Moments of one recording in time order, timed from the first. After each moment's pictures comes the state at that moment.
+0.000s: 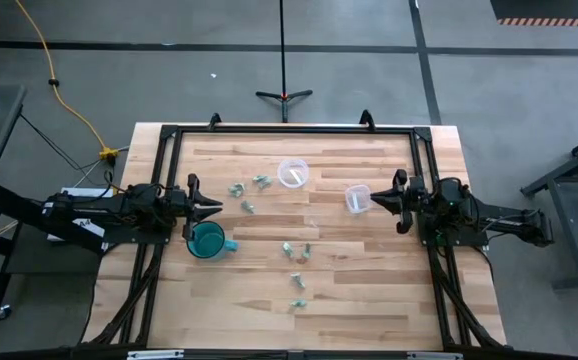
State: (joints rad) left arm -0.03 0.01 0.01 0.03 -0.07 0.02; right arm -0.18 0.03 0.01 0.07 -0.05 0.27
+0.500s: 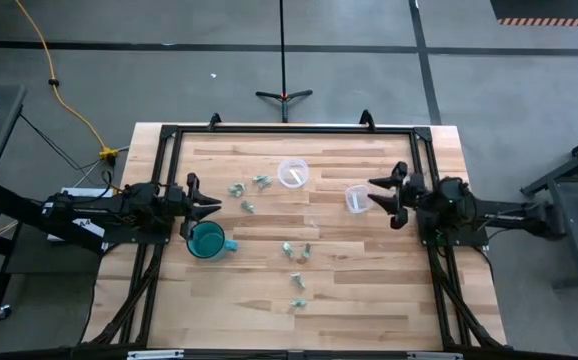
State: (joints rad) left arm -0.03 0.01 0.01 0.08 -0.07 -0.06; right arm -0.18 0.29 0.04 0.38 -0.03 0.14
